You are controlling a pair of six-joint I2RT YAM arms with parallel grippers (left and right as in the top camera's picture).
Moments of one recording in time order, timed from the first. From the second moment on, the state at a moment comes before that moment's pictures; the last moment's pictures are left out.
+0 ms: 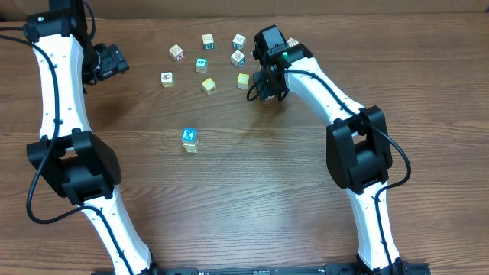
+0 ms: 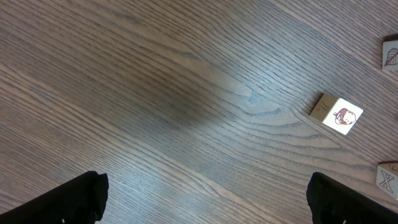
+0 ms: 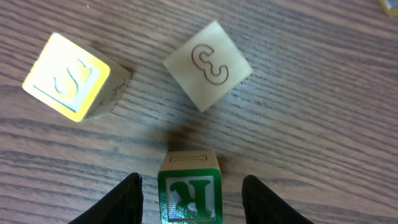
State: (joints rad) left arm 0.22 2.25 2.30 -1.40 -0.08 -0.34; right arm 0.42 2.38 2.02 -0.87 0.06 0.07
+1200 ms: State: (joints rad) left arm 0.22 2.25 2.30 -1.40 -0.08 -0.34; right arm 0.42 2.38 2.02 -0.88 0.05 0.07
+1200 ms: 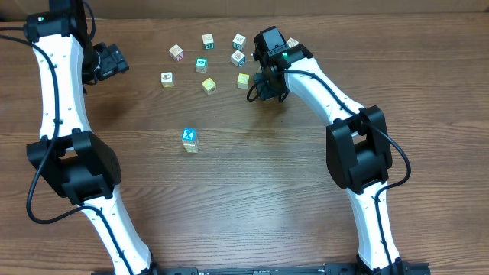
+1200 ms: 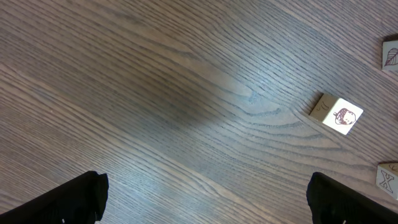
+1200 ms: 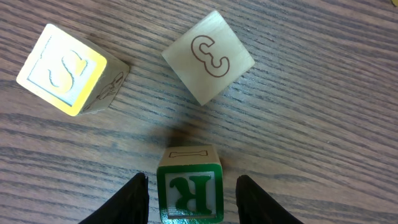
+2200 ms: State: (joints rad) left arm 0.22 2.25 2.30 -1.40 -0.08 -0.34; right arm 0.42 2.40 2.02 -0.89 0.06 0.10
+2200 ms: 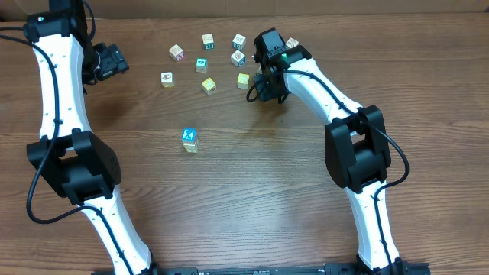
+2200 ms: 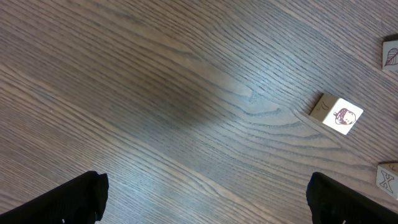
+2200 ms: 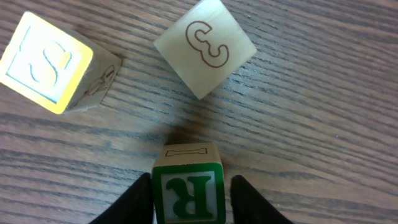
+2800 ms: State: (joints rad) left arm 0.22 2.25 2.30 -1.40 -0.08 -0.34; right arm 0.42 2.38 2.03 -0.96 0.06 0.16
